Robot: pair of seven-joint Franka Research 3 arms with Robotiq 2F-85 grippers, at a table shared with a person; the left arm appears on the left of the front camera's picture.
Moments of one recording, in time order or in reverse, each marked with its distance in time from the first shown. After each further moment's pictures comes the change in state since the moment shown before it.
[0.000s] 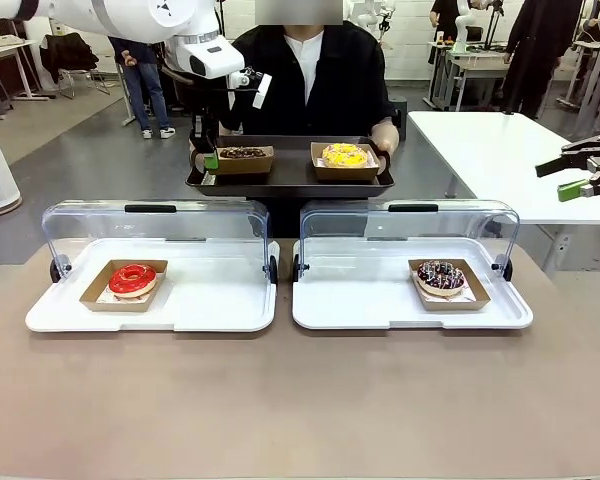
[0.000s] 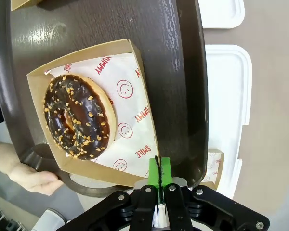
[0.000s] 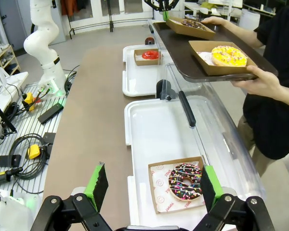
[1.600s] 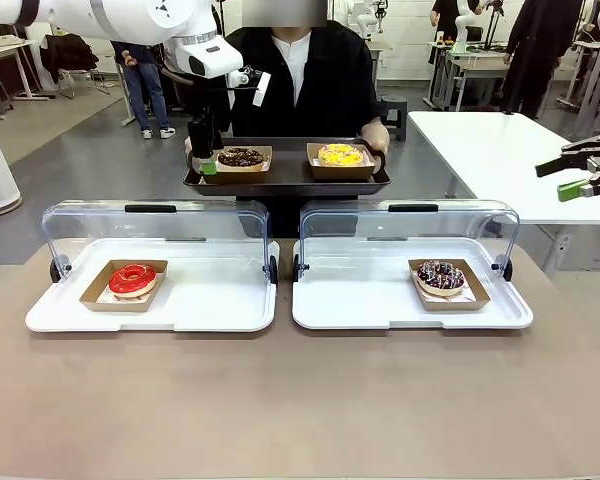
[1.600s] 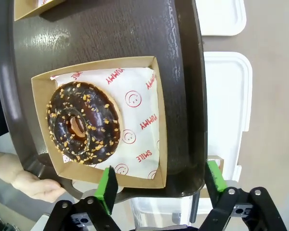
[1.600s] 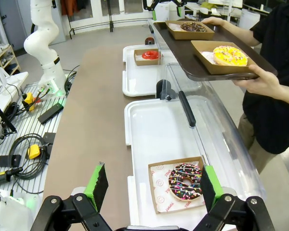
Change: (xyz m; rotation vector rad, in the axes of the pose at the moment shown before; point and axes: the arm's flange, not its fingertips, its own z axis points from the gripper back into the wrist) left arm -0.002 0.004 -0.001 -0.012 -0.040 0.013; right arm 0.000 0.000 0.000 0.000 0.000 0.000
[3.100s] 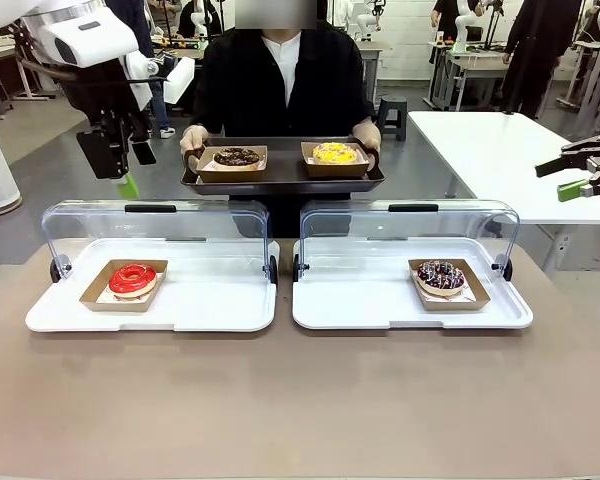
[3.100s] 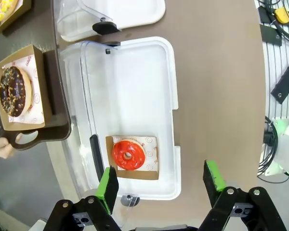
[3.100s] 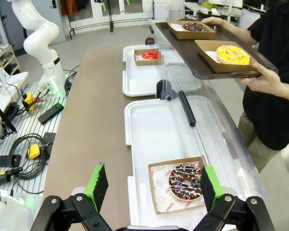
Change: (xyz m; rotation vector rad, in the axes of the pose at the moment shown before) left arm -0.078 -0.166 0.066 0.011 -0.077 -0.025; right arm 0.000 0.000 0.000 0.001 0.000 0.000
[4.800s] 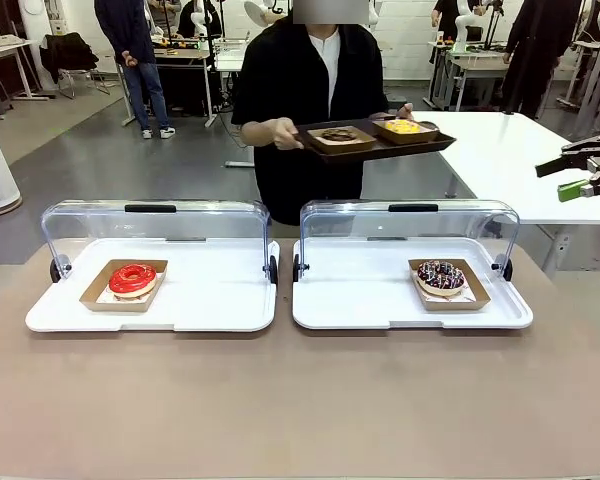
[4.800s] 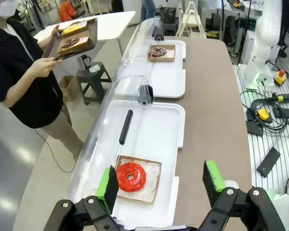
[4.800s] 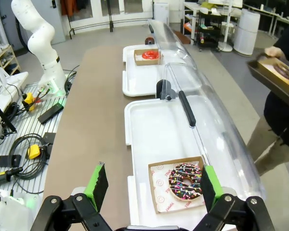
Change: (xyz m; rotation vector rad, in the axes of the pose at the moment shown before) left arm -0.331 0.002 0.028 0.012 -0.862 0.265; right arm 0.000 0.000 0.000 -0.001 0.000 0.000
